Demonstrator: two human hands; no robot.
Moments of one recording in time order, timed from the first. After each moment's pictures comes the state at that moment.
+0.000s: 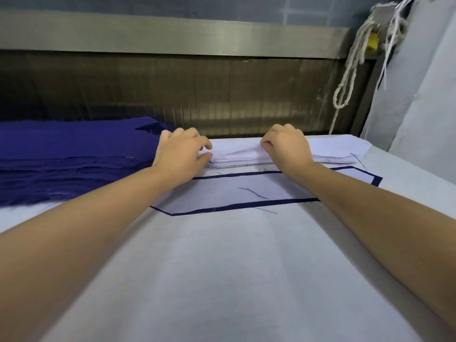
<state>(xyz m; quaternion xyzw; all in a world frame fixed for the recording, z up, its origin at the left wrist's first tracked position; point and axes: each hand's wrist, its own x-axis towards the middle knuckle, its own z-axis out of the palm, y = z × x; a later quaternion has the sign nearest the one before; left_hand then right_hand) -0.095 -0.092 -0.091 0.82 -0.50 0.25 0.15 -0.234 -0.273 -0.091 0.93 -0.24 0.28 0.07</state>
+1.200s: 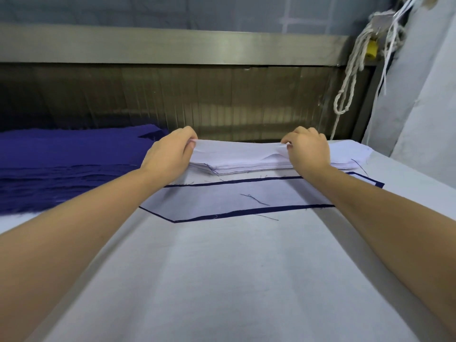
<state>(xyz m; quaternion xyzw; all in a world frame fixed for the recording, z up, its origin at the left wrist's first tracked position) -0.080 -0.079 -0.080 0.82 -0.48 0.19 0.26 -0.246 -0.306 -0.092 0.90 -0.32 0.30 0.07</state>
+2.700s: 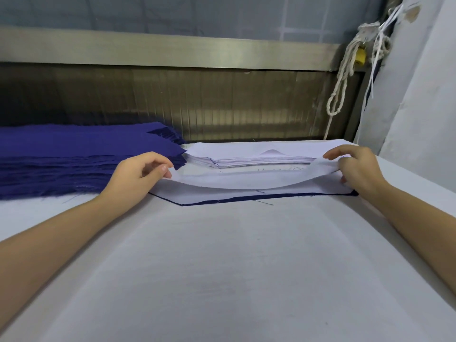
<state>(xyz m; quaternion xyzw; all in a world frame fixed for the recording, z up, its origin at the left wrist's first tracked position) -0.103 0.016 -0.106 0.76 -0.47 0.07 0.45 -0.355 -0.304 -0.103 0.79 -0.36 0.40 -0.30</state>
